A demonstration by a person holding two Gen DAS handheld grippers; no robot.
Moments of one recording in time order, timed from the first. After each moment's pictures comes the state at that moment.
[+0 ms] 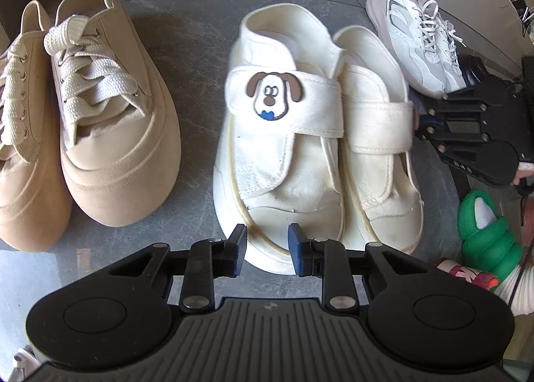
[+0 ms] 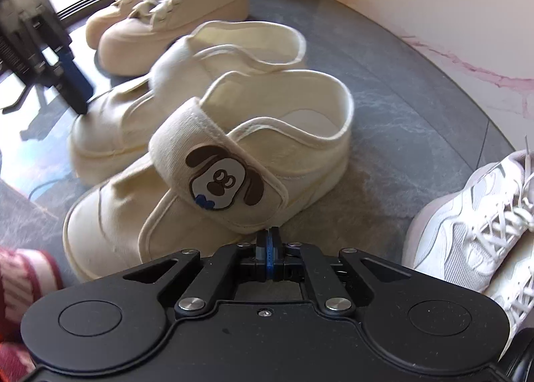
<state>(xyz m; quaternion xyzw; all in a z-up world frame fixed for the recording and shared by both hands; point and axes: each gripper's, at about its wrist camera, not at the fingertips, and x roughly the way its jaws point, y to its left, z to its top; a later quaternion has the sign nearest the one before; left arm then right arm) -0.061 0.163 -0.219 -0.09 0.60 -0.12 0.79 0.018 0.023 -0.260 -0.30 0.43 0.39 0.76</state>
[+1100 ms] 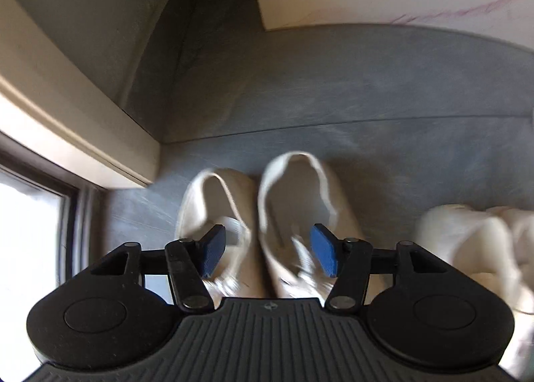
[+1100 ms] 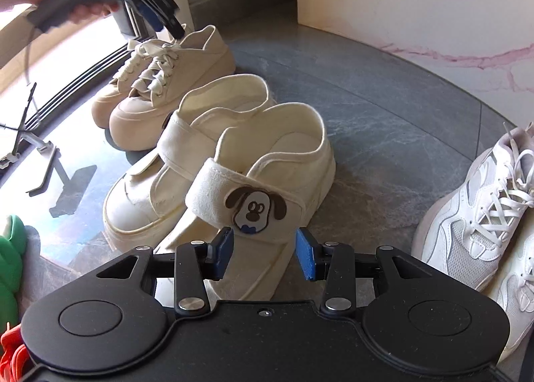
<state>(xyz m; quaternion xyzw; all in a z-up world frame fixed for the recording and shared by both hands) 0.121 0.305 -0.173 0.01 0.59 0.13 0.80 0.020 0.003 -0.225 -0.17 0.44 0.40 0.79</state>
